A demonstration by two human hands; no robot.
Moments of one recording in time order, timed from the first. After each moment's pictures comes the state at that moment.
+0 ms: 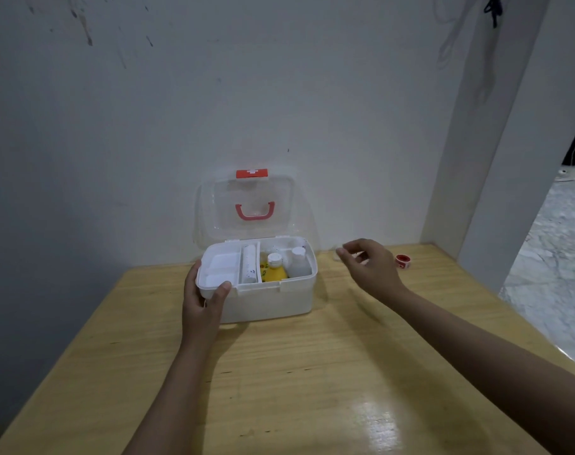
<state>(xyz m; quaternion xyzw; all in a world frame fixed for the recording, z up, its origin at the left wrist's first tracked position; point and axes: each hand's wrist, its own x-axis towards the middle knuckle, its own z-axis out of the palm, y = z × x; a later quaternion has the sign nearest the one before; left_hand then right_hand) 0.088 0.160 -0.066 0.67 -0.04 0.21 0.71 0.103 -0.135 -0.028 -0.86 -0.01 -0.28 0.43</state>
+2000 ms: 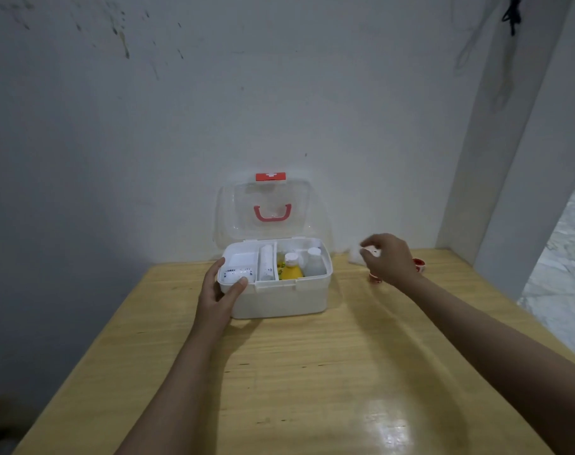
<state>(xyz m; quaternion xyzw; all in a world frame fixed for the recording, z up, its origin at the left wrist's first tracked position) 0.095 0.182 -0.068 0.68 -0.04 0.12 0.73 0.121 -0.148 -0.012 -0.93 0.01 -0.23 0.29</state>
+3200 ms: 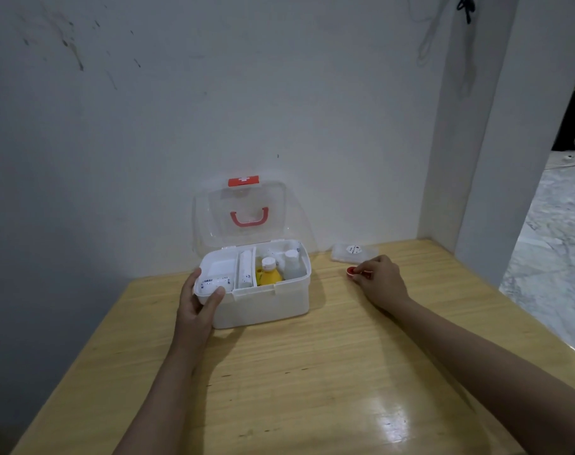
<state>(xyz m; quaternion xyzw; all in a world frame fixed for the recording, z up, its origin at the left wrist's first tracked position) 0.092 0.181 -0.069 0.70 -0.04 0.12 0.70 0.122 -0.178 -0.082 -0.91 0.09 -0.21 0.36</state>
